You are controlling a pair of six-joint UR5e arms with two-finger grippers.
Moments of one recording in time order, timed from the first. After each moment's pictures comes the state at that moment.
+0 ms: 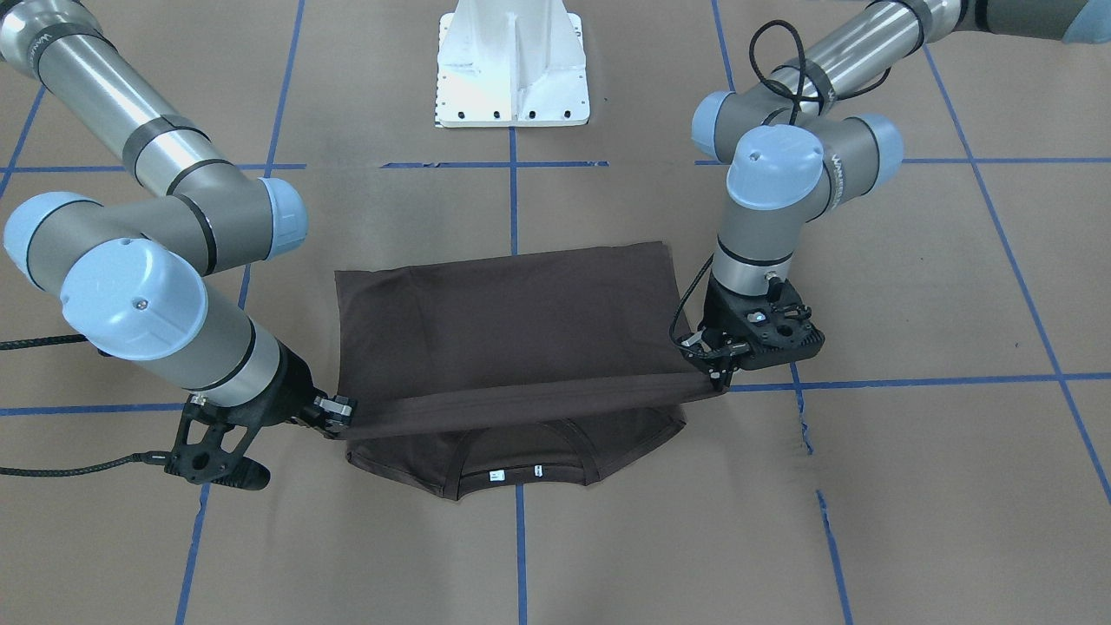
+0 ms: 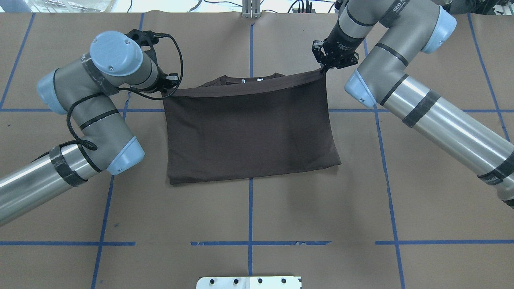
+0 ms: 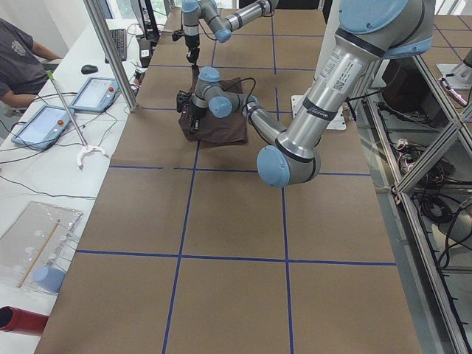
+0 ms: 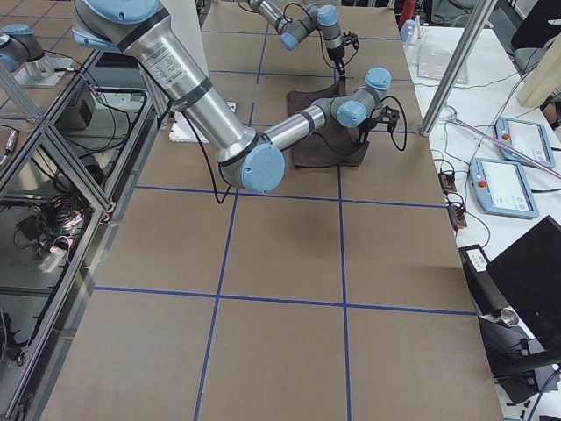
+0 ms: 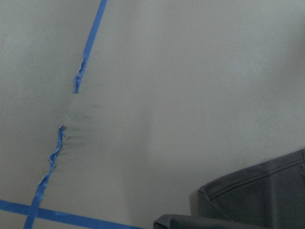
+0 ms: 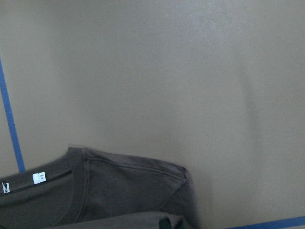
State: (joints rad) left arm -0.76 -2.18 -1.51 -1.82 -1.74 -1.22; right arm 0.93 -0.80 1.25 -1.32 2.22 1.16
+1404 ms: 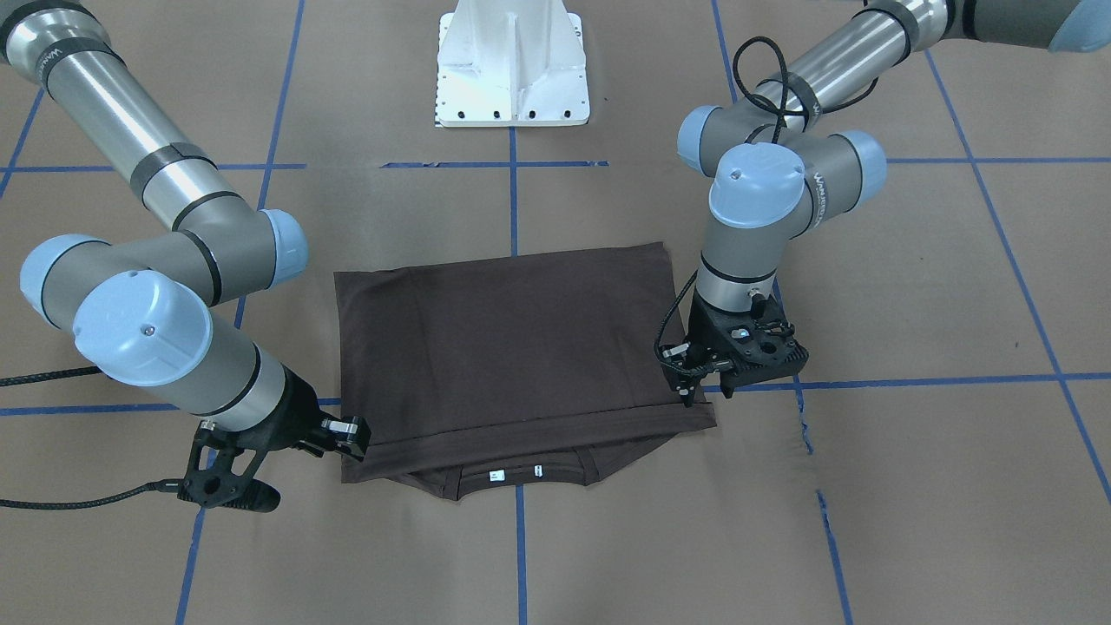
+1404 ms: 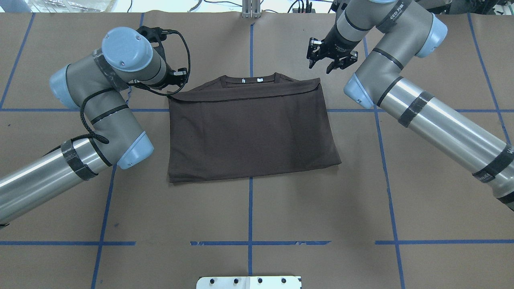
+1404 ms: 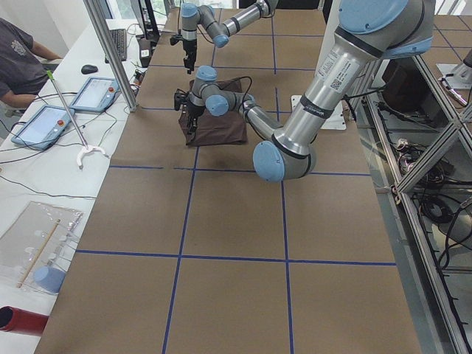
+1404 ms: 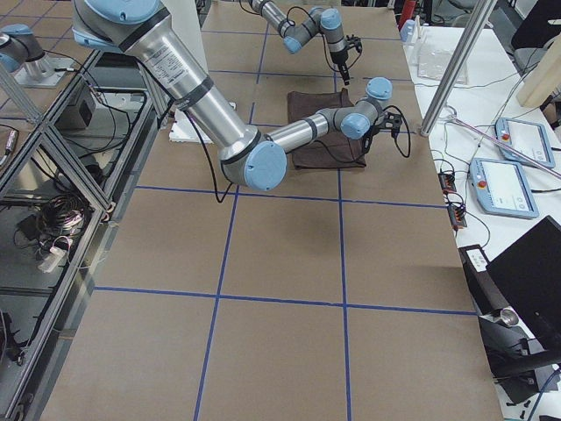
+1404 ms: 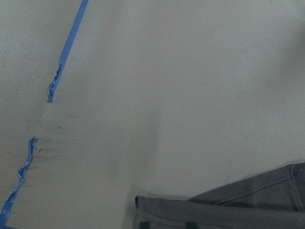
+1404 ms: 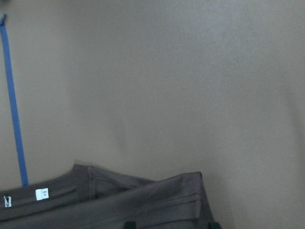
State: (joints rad) left arm -0.76 -2.22 -1.47 -1.84 -1.74 -1.23; right arm 0.92 -0.80 1.18 -1.14 2.21 1.17
